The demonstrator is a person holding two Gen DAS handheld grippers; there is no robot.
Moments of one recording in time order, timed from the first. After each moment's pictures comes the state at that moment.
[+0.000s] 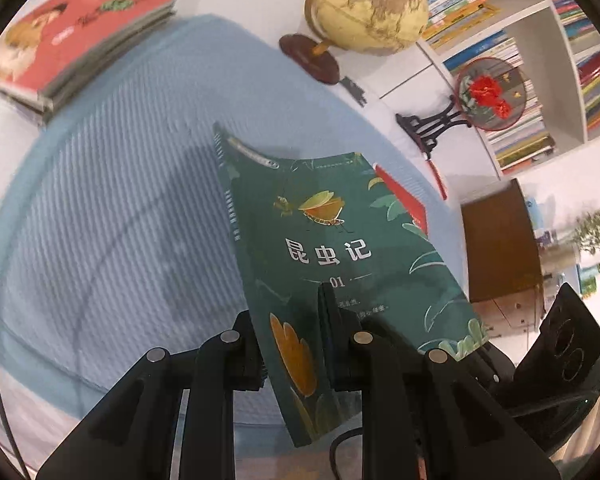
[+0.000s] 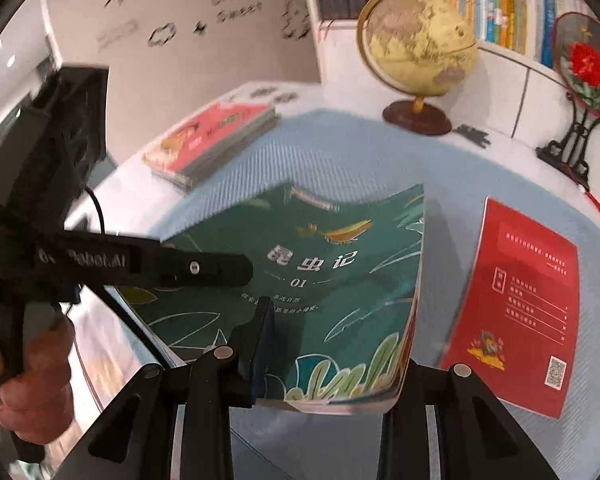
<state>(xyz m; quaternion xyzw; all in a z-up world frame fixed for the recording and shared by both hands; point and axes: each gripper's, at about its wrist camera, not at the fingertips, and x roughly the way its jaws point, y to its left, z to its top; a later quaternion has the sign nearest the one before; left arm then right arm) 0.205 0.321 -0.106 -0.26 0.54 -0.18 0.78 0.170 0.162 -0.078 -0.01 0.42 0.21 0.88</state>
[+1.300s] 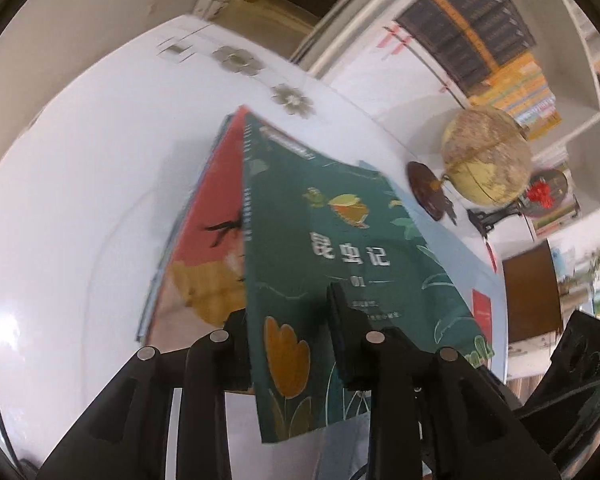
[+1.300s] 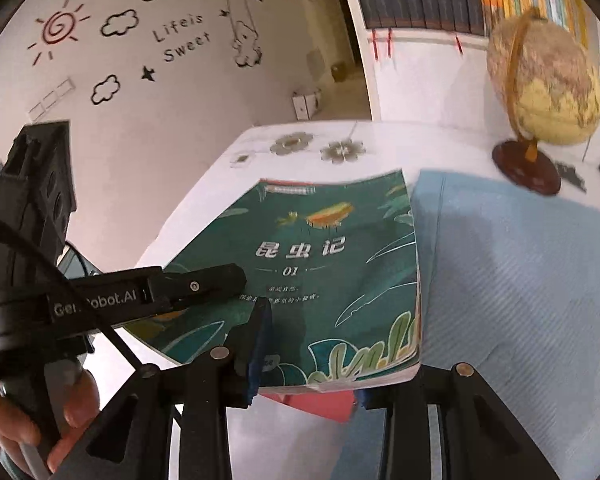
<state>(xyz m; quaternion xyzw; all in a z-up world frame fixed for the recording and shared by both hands) 0.382 0.600 -0.116 -0.23 0.52 -0.15 0.81 0.355 0.439 -0.078 0.10 0.43 0.12 0.89</state>
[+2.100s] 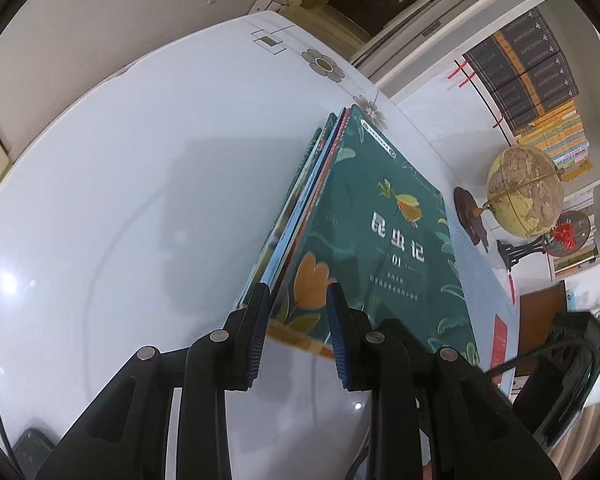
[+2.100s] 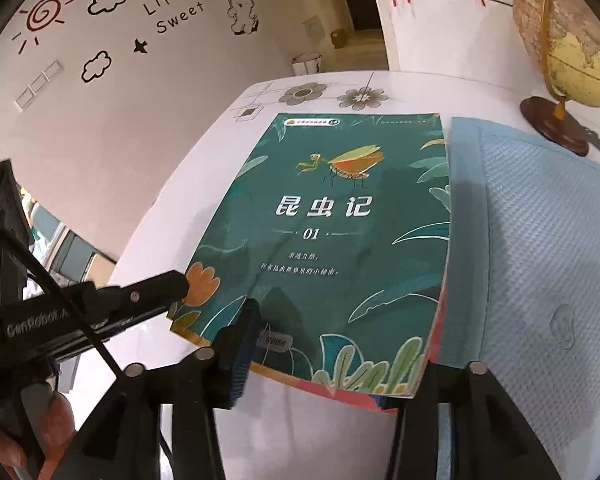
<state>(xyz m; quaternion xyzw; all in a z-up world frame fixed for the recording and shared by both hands) 0.345 0.654 -0.131 -0.26 0.52 -0.07 0.81 0.356 0.474 -0.112 0.10 0.48 0.15 0.86</state>
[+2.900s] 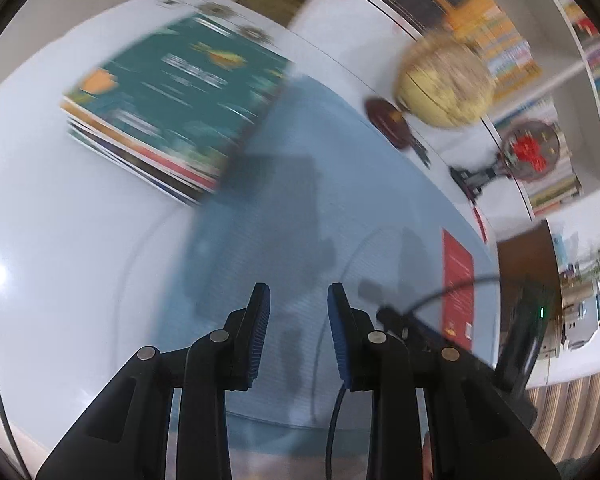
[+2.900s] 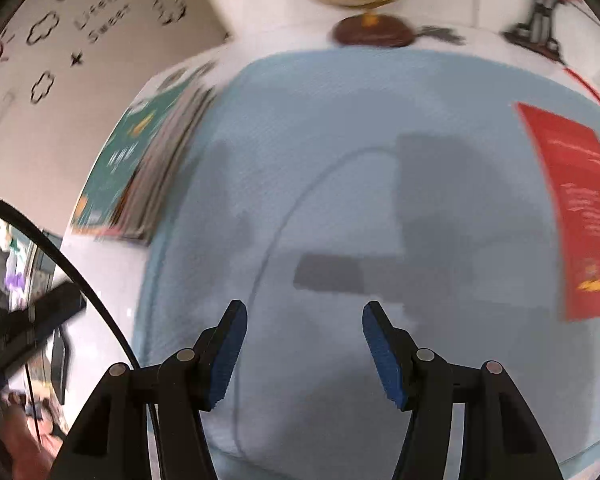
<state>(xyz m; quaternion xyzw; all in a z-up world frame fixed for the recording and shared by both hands) 0.229 0.427 -0.098 -0.24 0.54 -0.11 0.80 0.244 0.206 -0.129 0.14 0.55 0.06 0.82</state>
